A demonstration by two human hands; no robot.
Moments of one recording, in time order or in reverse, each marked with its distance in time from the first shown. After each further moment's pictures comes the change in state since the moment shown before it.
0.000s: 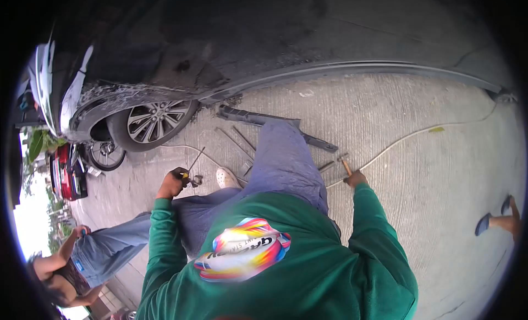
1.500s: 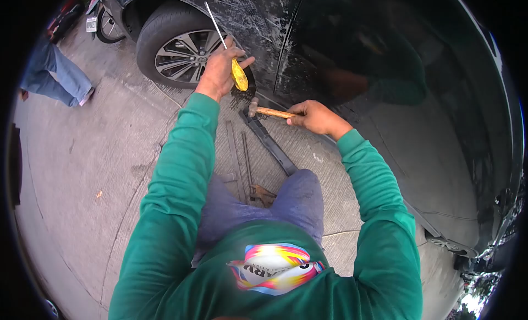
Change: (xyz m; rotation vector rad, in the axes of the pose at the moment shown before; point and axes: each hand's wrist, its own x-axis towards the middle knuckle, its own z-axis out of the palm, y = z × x) left_hand 0.106 0.094 -0.142 -1.745 0.409 0.735; right_hand -0.263 -0.635 -0.186 -0.637 -0.140 -1.255
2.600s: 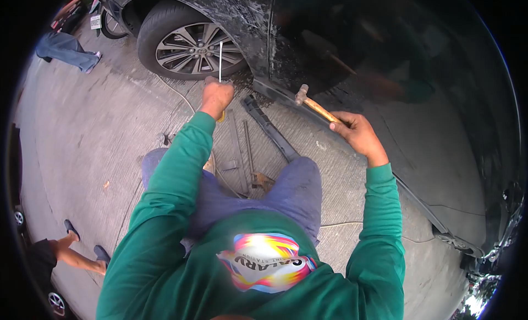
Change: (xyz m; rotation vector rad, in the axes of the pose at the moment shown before) left_hand -0.041 -0.117 -0.081 1.520 0.399 -0.226; right_hand -0.153 0.041 0.000 0.283 0.359 0.088
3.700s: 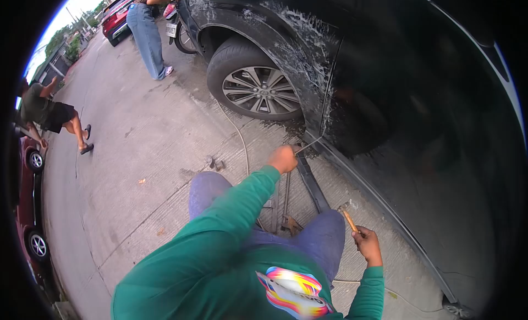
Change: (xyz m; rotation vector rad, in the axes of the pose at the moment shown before) left_hand -0.082 0.018 0.009 0.117 -0.269 0.148; right_hand -0.123 0.124 0.096 0.249 0.023 0.452
